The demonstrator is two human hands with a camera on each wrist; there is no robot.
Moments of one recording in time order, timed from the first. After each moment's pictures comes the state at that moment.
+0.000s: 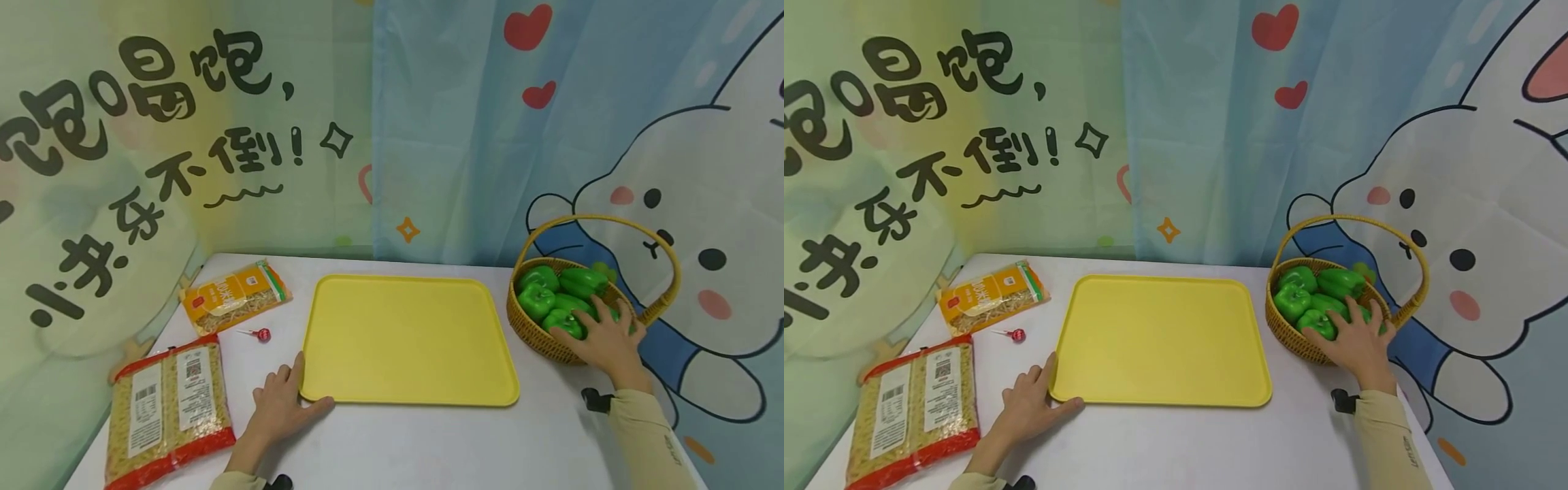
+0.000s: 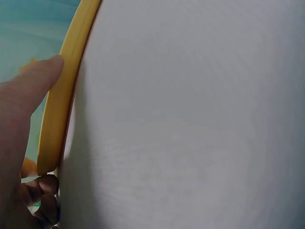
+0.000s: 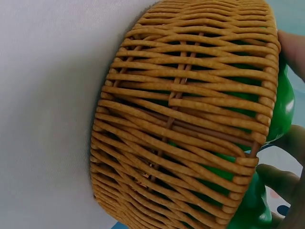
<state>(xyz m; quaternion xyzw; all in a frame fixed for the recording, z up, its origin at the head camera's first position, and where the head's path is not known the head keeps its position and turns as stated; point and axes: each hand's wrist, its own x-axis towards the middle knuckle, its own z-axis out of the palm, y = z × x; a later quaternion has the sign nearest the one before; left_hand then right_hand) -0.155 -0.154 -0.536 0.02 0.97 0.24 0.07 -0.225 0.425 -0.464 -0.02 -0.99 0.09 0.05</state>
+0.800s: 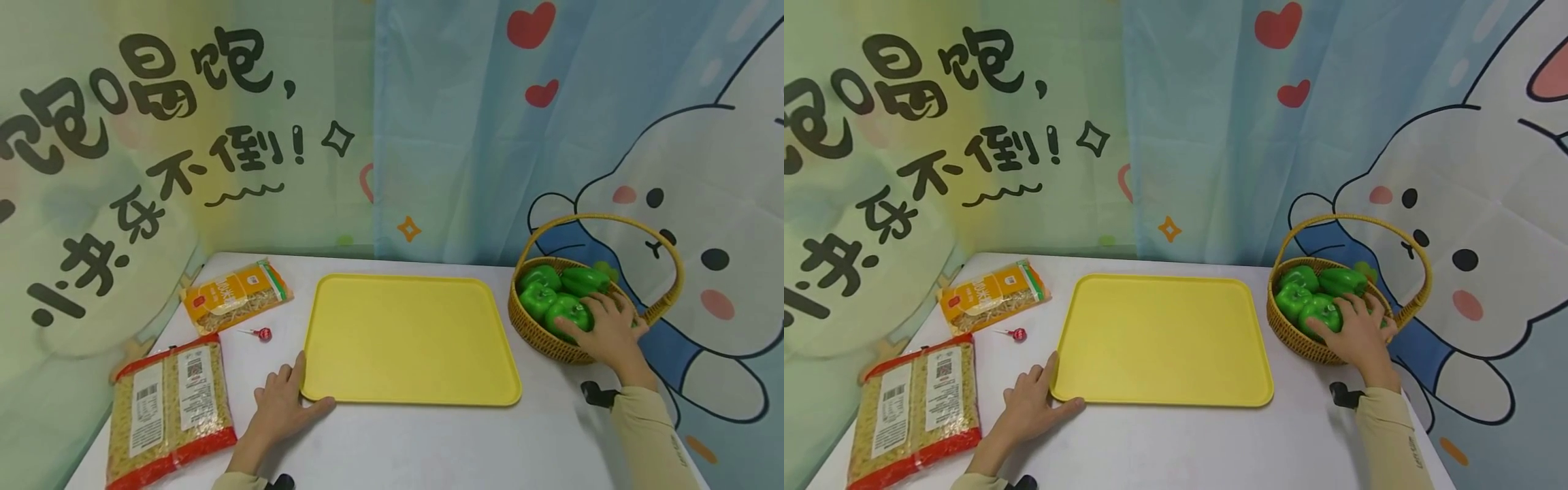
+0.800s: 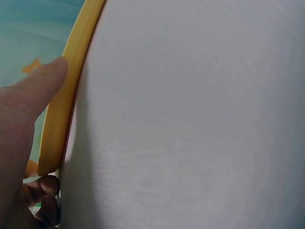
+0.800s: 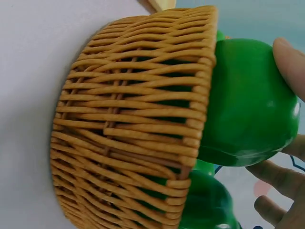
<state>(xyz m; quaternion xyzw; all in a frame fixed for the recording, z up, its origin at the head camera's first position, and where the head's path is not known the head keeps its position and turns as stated) -0.154 -0.155 -0.537 0.02 0.97 0.24 0.07 -0.225 0.417 -0.446 -0.01 -0.99 0.14 0.08</state>
